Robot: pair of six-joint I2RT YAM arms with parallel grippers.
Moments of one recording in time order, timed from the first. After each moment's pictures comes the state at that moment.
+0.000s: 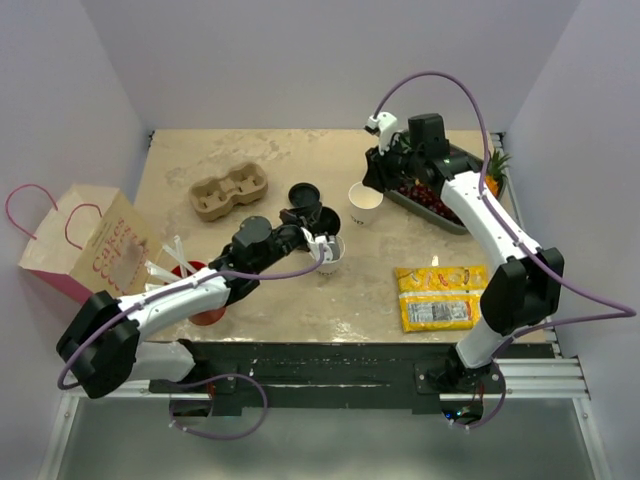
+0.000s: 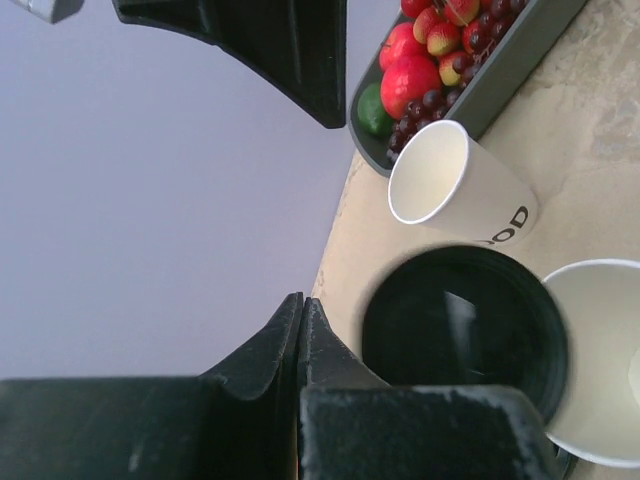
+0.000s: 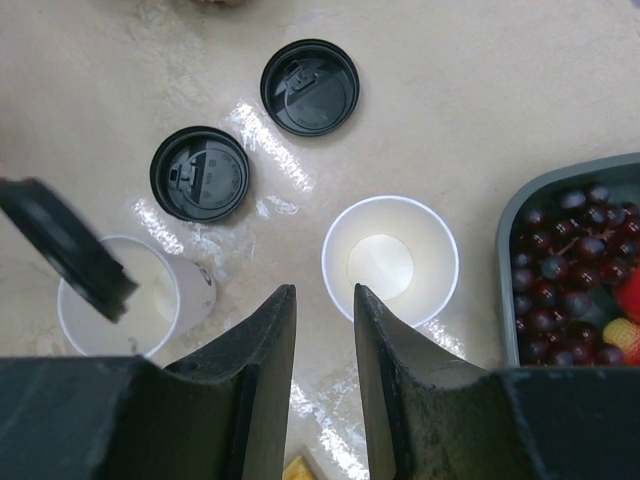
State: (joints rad) left arm -0.76 1.26 0.69 0.55 0.11 1.01; right arm 0.31 1.65 1.56 -0.57 -0.45 -0.26
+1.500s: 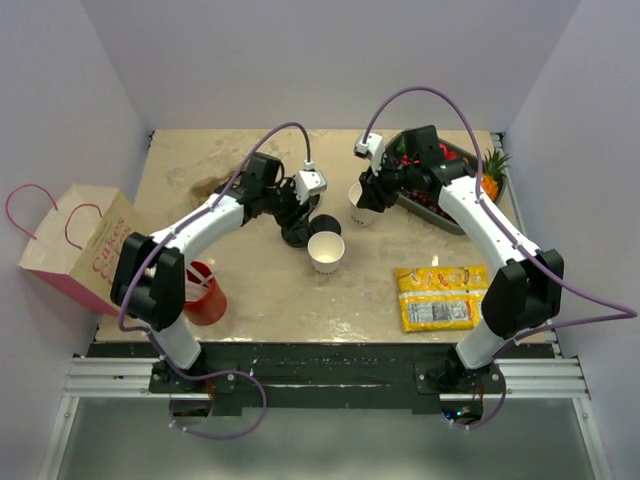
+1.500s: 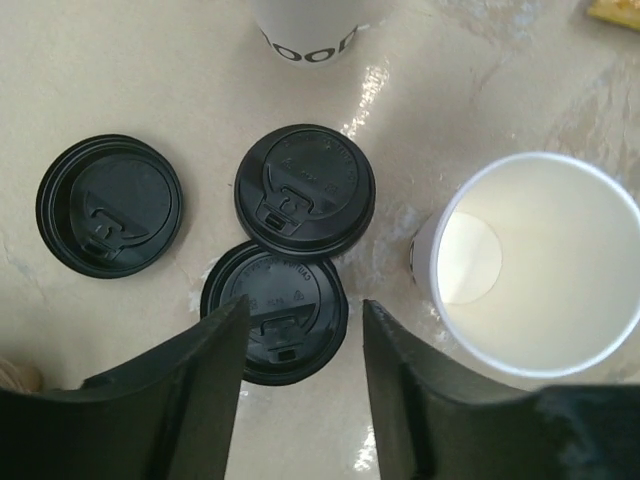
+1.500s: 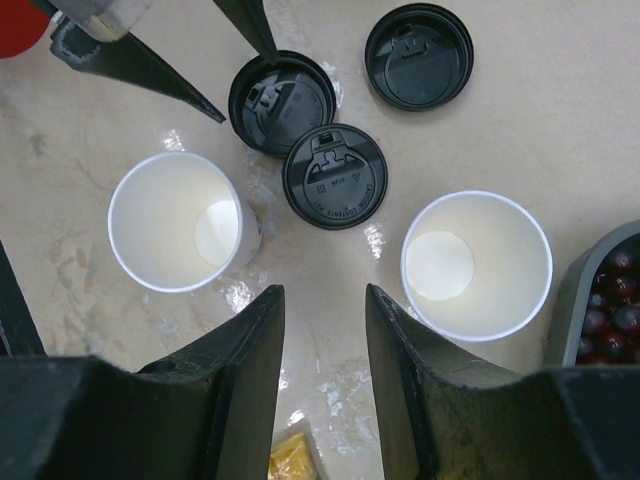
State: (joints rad) left arm -0.45 1.69 1.26 -0.35 0.47 0.47; right arm 0.33 1.63 1.50 -0.66 -0.62 -0.48
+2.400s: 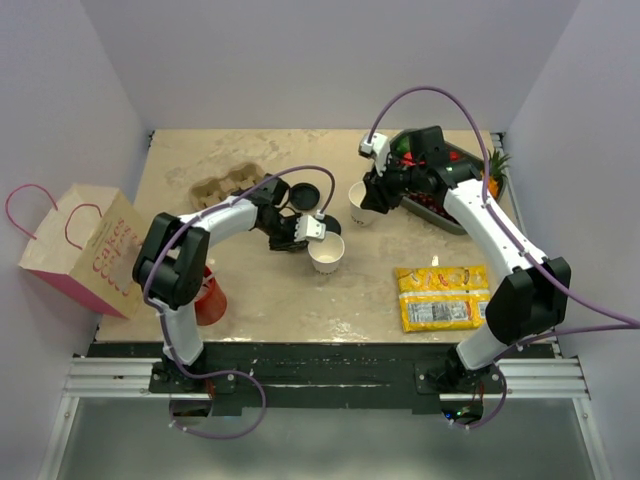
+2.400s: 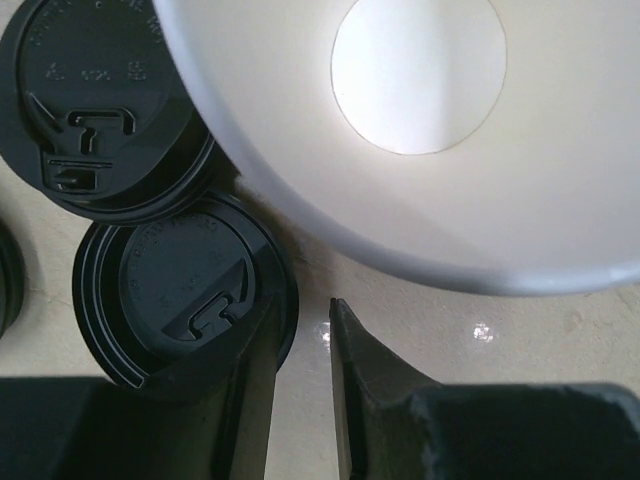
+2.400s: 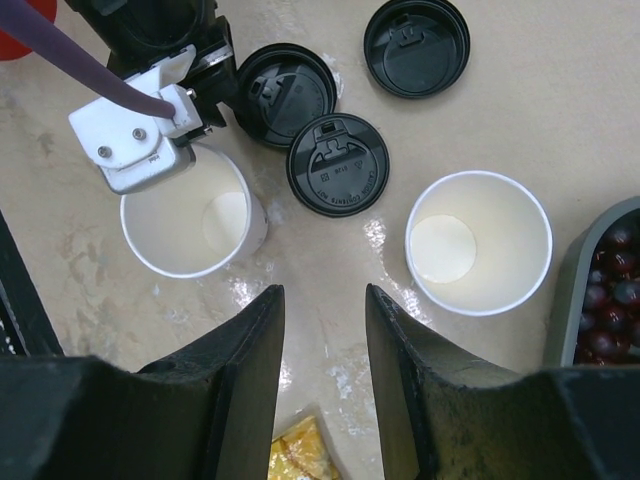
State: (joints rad) left arm -0.44 1.88 1.25 -0.57 0.52 1.14; right arm 0.33 1.58 1.48 -0.70 -0.61 -0.48
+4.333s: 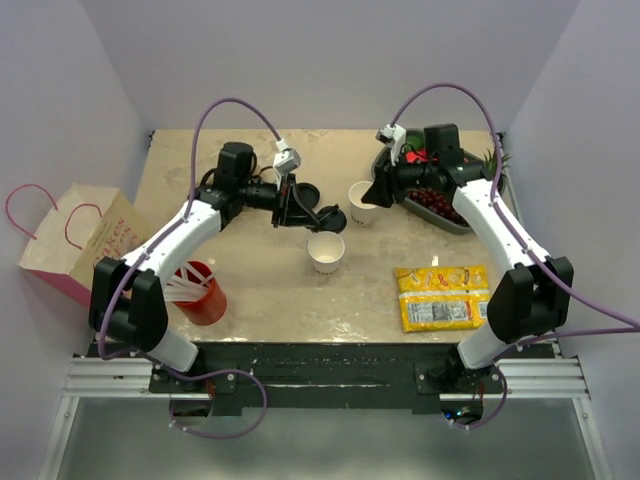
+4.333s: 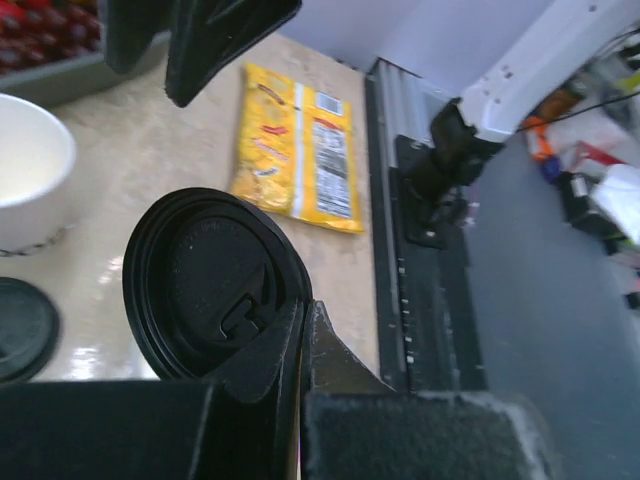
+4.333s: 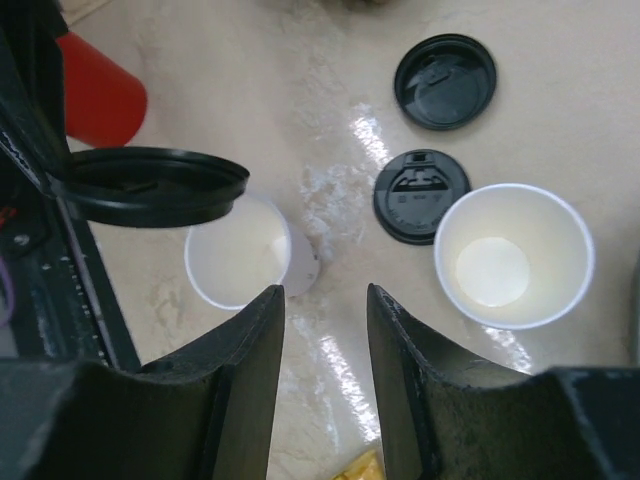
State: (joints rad) left arm -0.36 1.54 1.24 -0.25 1.17 0.13; right arm 0.25 1.58 1.46 -0.60 -0.78 -0.26
